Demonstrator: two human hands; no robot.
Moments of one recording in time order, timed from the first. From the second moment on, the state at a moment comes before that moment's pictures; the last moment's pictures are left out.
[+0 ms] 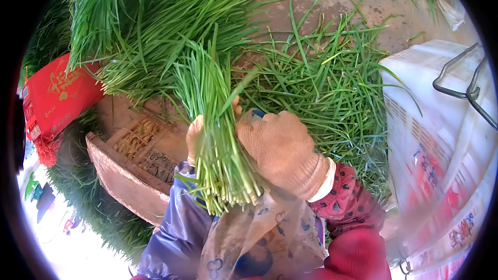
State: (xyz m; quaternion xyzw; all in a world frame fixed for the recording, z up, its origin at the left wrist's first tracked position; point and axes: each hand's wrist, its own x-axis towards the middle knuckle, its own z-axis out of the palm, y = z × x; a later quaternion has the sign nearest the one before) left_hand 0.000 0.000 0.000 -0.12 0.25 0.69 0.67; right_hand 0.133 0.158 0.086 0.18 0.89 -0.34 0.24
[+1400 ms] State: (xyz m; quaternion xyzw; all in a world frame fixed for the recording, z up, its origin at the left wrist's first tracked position) left_hand -0.039 0.170 -0.007 0.36 0.68 0.32 0.55; right_hand 0.102 0.265 0.051 0.07 0.87 -0.37 -0.31
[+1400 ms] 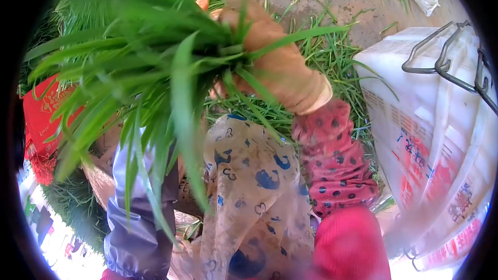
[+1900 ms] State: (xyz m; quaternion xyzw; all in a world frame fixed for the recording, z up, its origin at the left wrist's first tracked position) left_hand -0.019 0.123 0.067 0.46 0.76 0.37 0.27; right_hand 0.094 0.216 0.059 0.34 0.51 -0.68 -0.39
